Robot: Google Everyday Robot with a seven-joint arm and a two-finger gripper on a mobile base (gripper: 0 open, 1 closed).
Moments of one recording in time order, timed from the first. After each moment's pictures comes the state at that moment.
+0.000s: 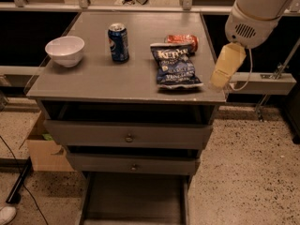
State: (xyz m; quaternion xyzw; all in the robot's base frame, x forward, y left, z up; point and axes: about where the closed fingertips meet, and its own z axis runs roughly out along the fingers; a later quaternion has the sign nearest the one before) arm 0.534 -0.191 0.948 -0.47 0.87 -0.06 0.12
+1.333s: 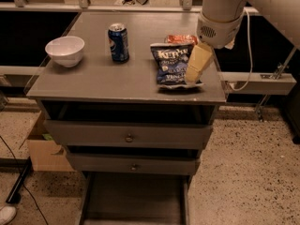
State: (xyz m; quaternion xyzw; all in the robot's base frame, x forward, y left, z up) arm 0.583 -0.165 0.914 -0.39 0.92 -0.07 0.06
